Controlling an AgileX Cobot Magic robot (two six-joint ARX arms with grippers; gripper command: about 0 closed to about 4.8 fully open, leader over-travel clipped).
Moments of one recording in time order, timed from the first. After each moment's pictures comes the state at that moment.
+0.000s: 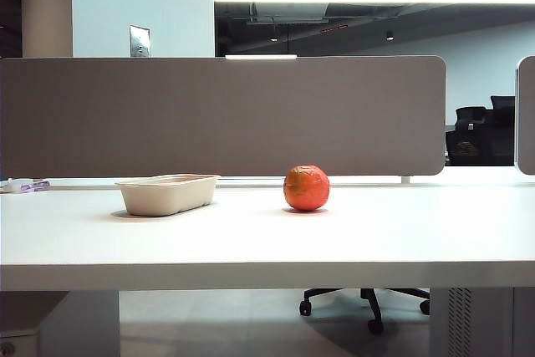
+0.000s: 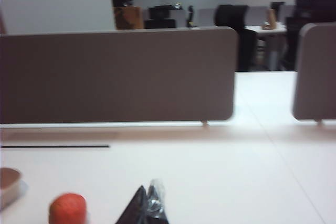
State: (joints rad) left arm -0.03 0.31 0.48 -0.02 -0.06 -0.17; right arm 0.02 0.53 0.63 0.05 -0.04 0.05
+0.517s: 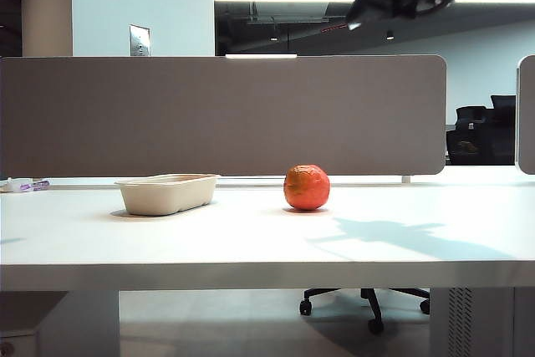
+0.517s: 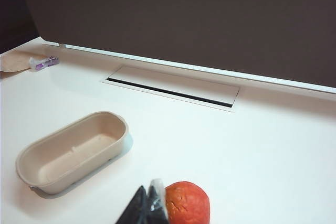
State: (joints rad) left arm -0.20 0.97 1.10 -0.44 0.11 0.00; right arm 0.37 1.47 1.04 0.32 -0.11 0.05
